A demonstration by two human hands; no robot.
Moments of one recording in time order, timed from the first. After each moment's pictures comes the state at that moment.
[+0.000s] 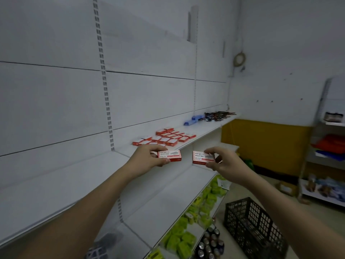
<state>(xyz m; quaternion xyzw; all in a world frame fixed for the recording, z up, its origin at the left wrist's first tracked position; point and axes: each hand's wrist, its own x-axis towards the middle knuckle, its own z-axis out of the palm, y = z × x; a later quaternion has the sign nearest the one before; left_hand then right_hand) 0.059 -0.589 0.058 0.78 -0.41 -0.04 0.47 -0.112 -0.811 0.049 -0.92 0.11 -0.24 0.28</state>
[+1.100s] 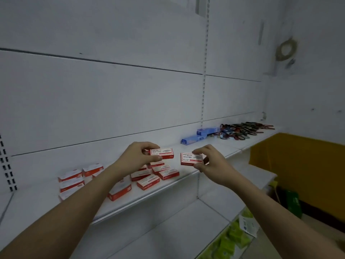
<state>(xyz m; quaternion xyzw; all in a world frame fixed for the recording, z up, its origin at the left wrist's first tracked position) 0.329 -0.970 0.051 0.85 -0.32 0.05 0.42 0.224 -1.214 0.031 -0.93 0.00 -0.22 0.31</state>
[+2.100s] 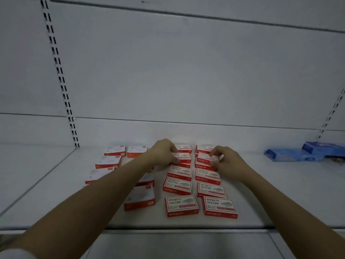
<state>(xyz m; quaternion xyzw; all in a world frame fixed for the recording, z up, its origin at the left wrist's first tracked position) 0.475 -0.961 0.003 0.96 -0.01 0.02 0.28 0.512 -1.191 -0.016 -0.93 -0.19 -0.03 0.31</state>
